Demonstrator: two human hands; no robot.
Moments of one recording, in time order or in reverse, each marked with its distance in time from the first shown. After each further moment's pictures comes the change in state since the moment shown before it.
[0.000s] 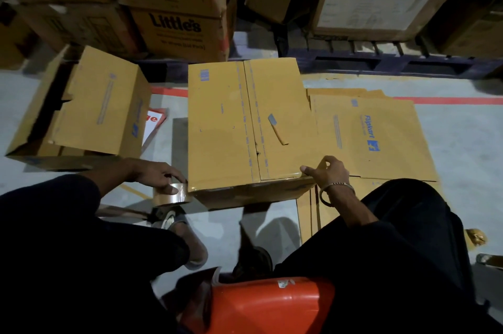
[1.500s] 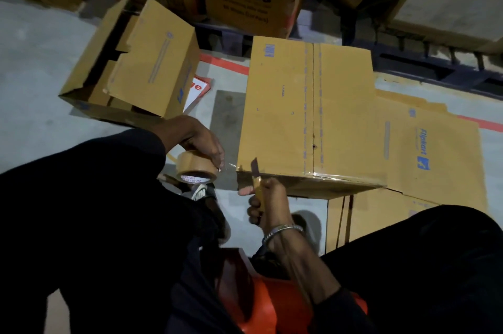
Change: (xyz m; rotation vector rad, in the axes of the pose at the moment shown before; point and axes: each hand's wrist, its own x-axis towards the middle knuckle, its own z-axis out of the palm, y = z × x) left_hand 0.003 -0.020 -0.011 -0.220 -0.229 -0.035; right_hand -0.183 -0.074 0.173 0.558 -0.661 0.355
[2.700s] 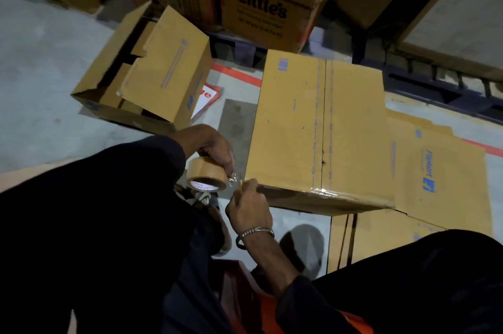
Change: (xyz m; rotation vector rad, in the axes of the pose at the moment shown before) left_hand 0.002 0.012 -0.004 0.071 0.090 -0.014; right_hand 0.026 0.026 0.048 -1.054 0.268 -0.629
